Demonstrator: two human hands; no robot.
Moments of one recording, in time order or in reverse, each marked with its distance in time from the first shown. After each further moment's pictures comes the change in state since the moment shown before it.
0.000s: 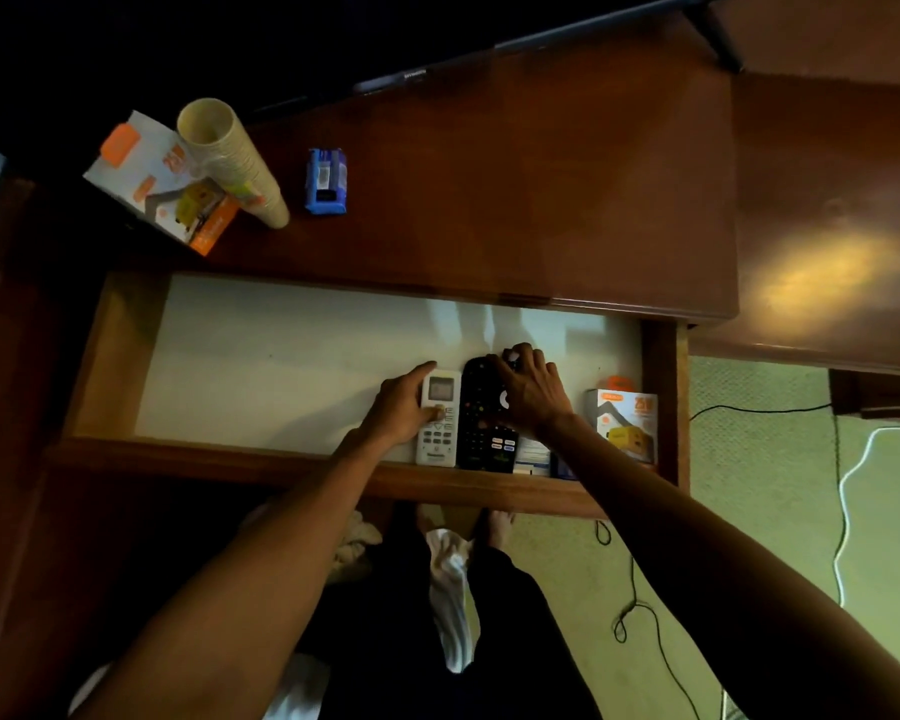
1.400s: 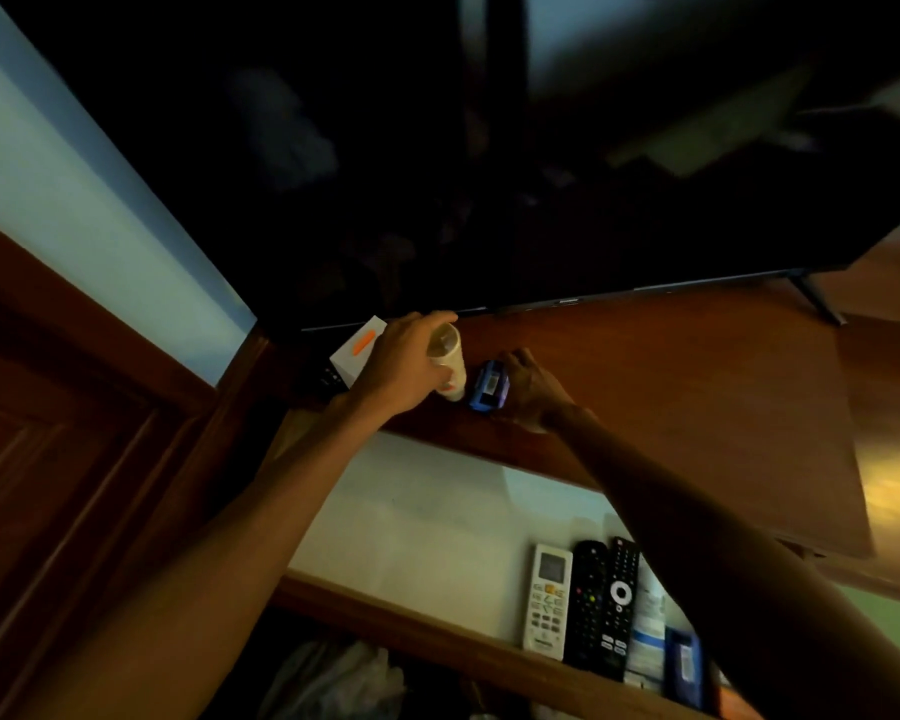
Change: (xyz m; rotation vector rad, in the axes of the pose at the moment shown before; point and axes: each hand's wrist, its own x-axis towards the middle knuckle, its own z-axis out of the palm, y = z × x) left_hand 0.002 0.080 -0.323 0.225 0.531 0.252; right_hand 0.179 -0.169 -0.182 0.072 0.159 -0.262
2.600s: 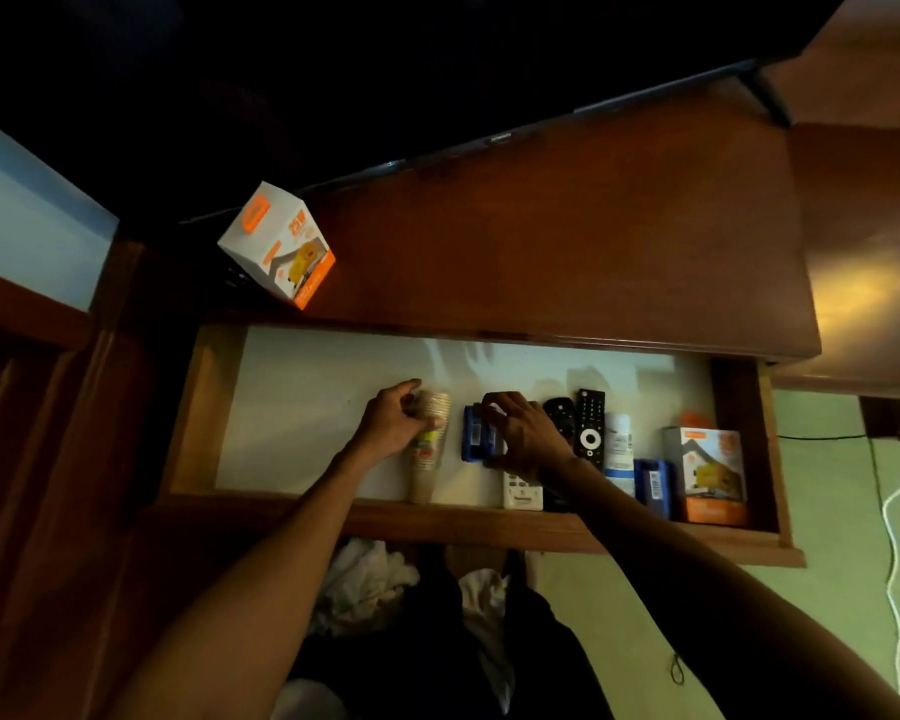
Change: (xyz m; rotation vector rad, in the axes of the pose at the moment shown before) left_hand -0.130 -0.090 0.188 -0.425 -0.530 -0.428; right_hand -0.178 0.018 0.160 -0.050 -0.160 0.060
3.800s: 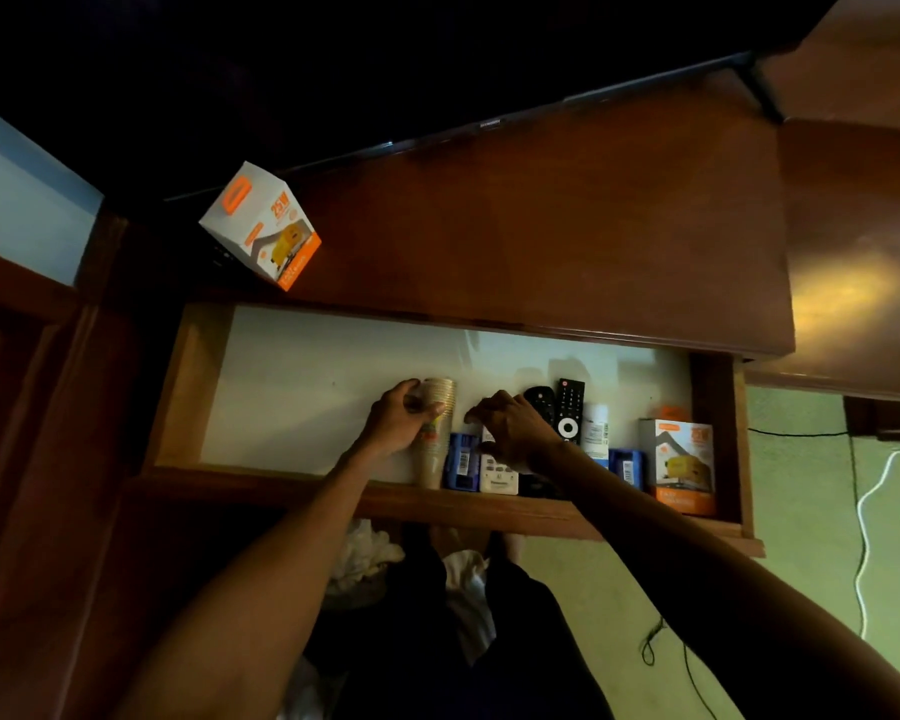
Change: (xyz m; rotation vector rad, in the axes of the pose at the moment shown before) left_hand -0.016 0.013 0.038 -0.036 0.040 -0.070; right_hand -0.012 0.011 -0.011 -0.028 -0.135 -0.064
